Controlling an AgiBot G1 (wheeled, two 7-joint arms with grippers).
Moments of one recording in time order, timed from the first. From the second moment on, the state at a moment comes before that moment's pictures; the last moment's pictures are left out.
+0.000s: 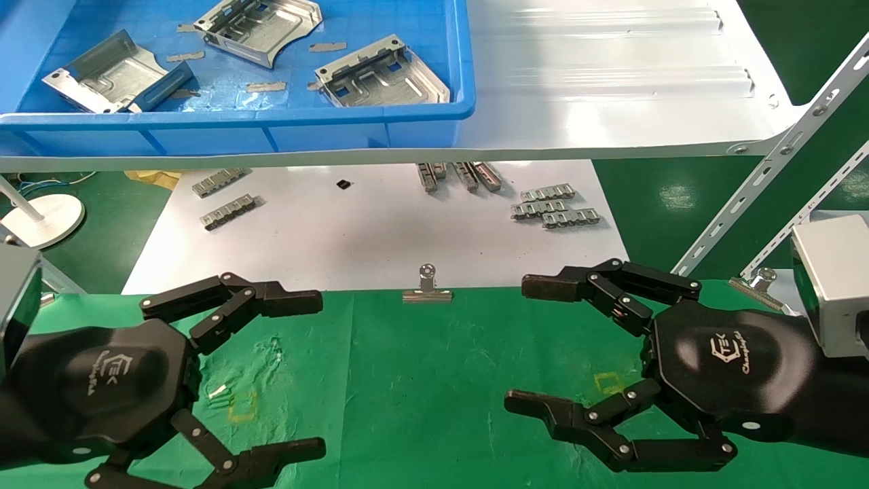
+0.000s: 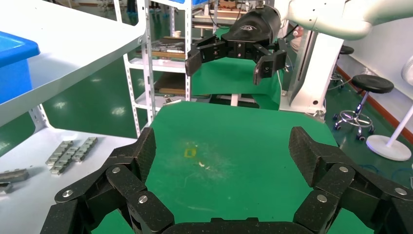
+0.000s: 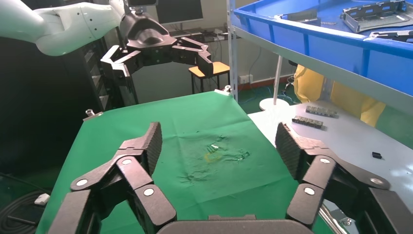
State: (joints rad) left arm -1.08 0.61 0.28 -1.28 0.73 1.50 -0.19; right arm 1.08 -0.56 -0.38 1.23 -0.64 -1.43 0.12
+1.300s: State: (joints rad) left arm -1.14 0.61 0.28 -1.29 0.76 1.49 -0.19; right arm 1.08 -0.56 -0.38 1.23 -0.64 -1.43 0.12
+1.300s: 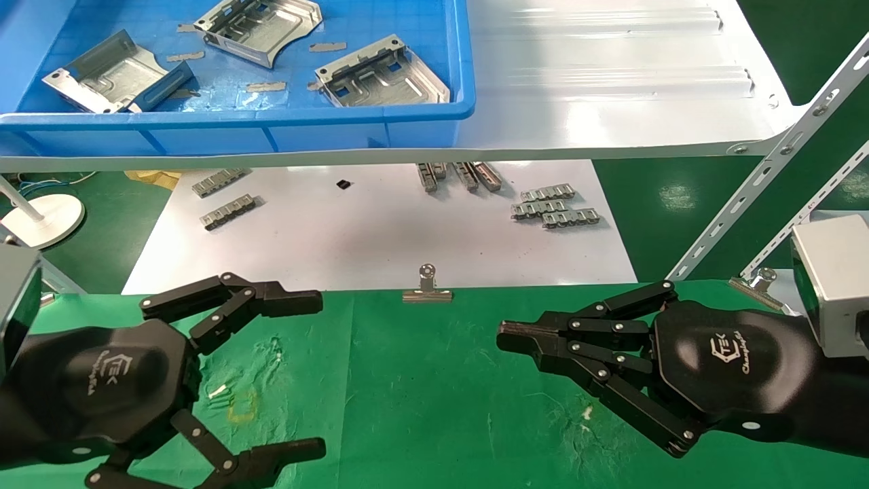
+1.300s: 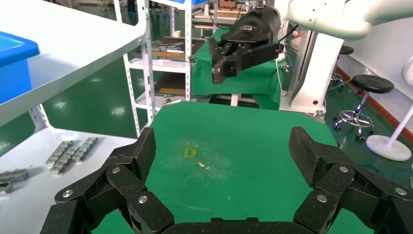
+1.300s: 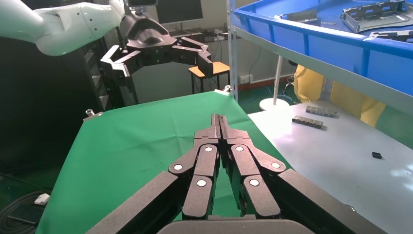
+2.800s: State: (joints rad) left arm -2.16 1.15 0.58 -0.04 1.53 0.95 -0.17; right arm 1.08 -0.56 -0.38 1.23 -0.64 -1.43 0.12
